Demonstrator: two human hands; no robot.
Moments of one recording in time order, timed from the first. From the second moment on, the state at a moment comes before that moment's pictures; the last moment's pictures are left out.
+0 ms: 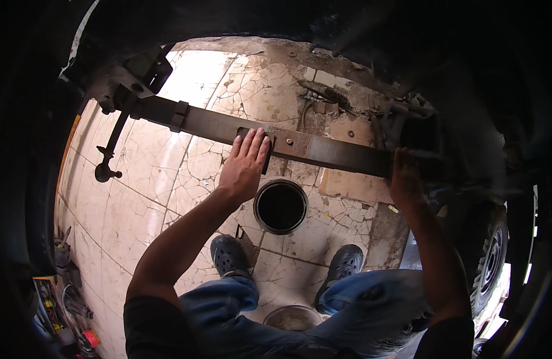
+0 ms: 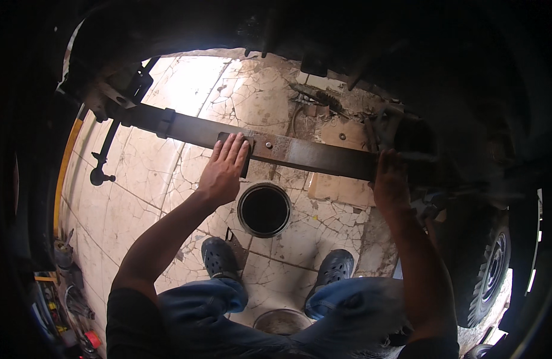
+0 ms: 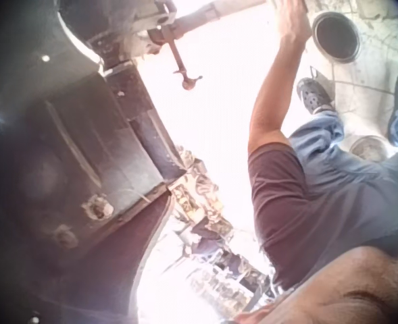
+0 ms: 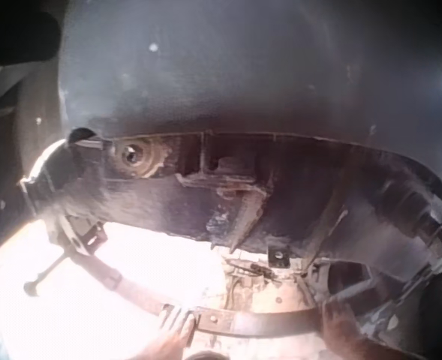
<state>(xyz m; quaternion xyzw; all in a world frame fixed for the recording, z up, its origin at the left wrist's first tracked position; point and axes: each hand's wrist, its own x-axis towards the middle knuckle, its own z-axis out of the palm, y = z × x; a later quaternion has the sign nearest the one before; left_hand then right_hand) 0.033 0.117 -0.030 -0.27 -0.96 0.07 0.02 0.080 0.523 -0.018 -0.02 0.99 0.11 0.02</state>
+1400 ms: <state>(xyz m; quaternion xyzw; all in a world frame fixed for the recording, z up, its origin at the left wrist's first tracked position) 0.016 0.140 -0.032 -0.28 -0.96 0.04 0.02 0.079 0.516 -0.010 -0.04 0.99 0.11 0.03</state>
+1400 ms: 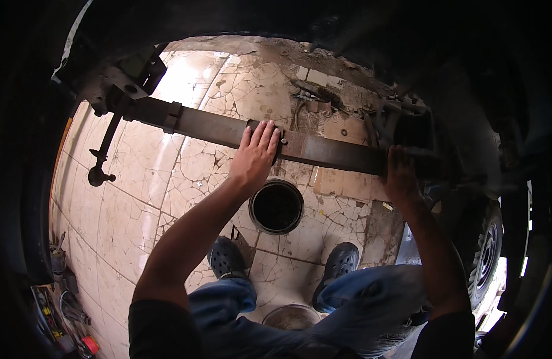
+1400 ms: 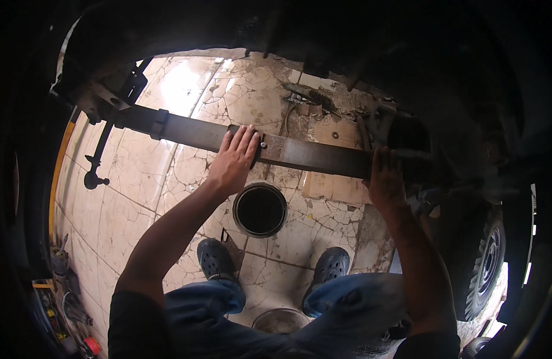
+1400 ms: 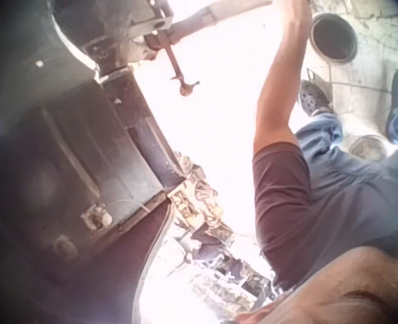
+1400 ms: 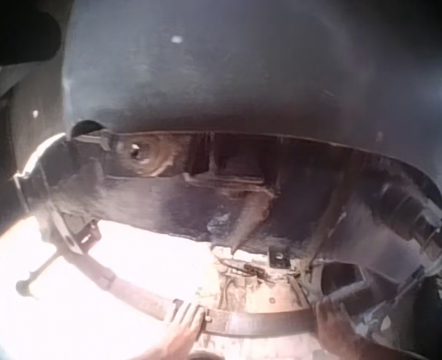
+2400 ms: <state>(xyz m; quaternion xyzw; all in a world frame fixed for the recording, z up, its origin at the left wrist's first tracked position) 0.004 0.153 -0.025 -0.26 -0.96 0.05 0.00 0.079 0.518 -0.013 -0.05 0.99 0.12 0.01</state>
